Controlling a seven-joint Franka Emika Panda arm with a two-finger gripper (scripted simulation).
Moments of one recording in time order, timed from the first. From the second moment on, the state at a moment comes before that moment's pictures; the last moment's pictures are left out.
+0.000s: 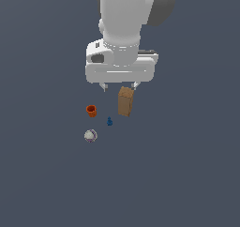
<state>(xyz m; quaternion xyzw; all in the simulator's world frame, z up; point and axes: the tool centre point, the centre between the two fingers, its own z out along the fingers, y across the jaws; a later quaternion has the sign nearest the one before) -0.007 -0.001 0.321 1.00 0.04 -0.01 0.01</state>
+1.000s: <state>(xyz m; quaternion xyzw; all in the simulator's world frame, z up) -0.042 0.011 0.281 0.98 0.22 -0.01 0.01</state>
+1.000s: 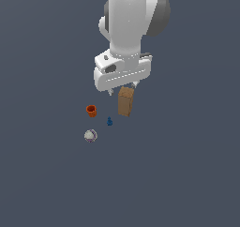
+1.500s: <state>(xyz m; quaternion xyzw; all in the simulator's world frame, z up) -0.073 0.019 0.251 0.94 0.34 -0.01 0.01</state>
